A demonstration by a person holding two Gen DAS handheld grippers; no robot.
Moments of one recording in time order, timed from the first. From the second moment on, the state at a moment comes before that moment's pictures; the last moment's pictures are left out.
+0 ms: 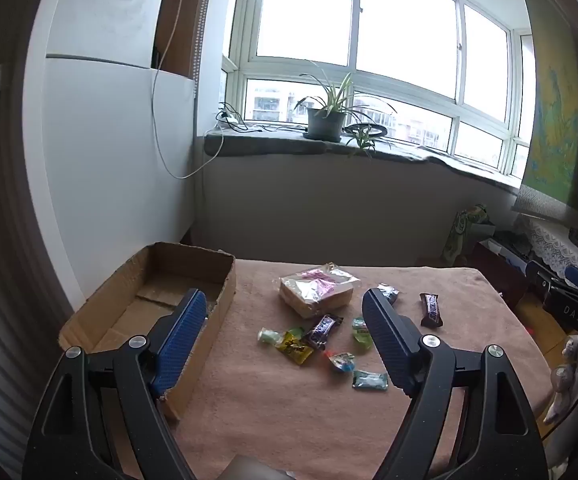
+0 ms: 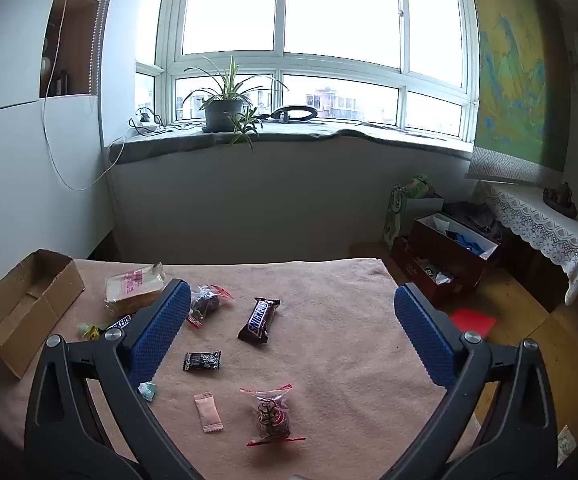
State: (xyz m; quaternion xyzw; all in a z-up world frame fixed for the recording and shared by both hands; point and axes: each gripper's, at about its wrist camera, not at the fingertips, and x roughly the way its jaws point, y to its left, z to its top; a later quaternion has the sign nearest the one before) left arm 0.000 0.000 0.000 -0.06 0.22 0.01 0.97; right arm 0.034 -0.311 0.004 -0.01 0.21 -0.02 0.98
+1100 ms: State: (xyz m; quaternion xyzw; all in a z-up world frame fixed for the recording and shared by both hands) left arm 0.003 -0.003 -0.001 -0.05 0.23 0.01 0.97; right arm 0.032 -0.319 0.008 0.00 0.21 -0.04 0.98
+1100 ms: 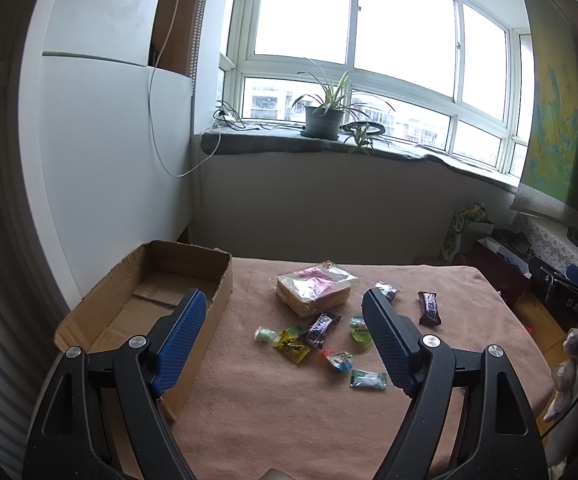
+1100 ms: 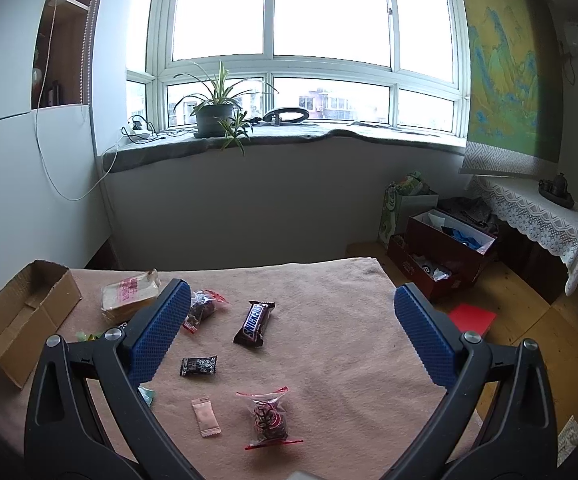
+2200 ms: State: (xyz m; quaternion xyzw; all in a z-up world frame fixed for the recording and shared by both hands) left arm 0.000 -0.004 -0.005 -0.06 0.23 0.01 0.97; right arm 0.030 -0.312 0.007 -0.01 0.21 -0.03 0.98
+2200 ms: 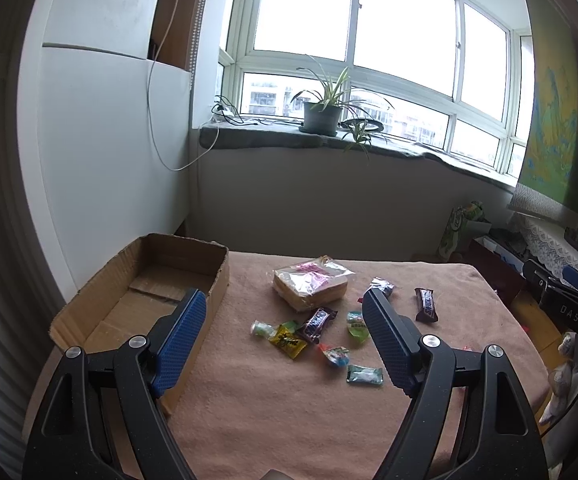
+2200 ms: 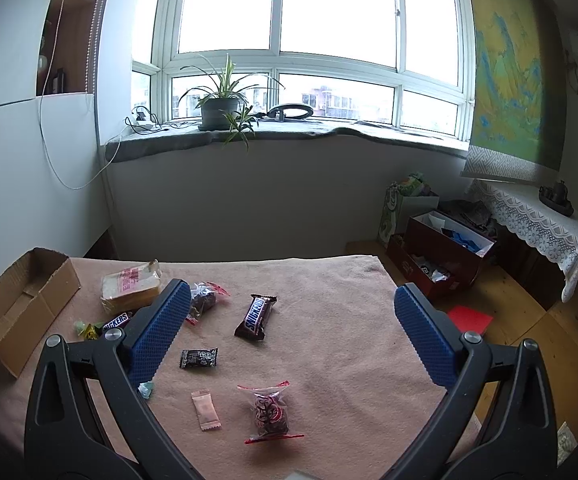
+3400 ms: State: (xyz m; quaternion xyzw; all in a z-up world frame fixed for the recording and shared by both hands) left arm 0.019 -0.011 -0.033 -0.06 0.28 -0.02 0.96; right arm 0.037 -0.323 -0.021 -0.03 0.25 -0.03 0.97
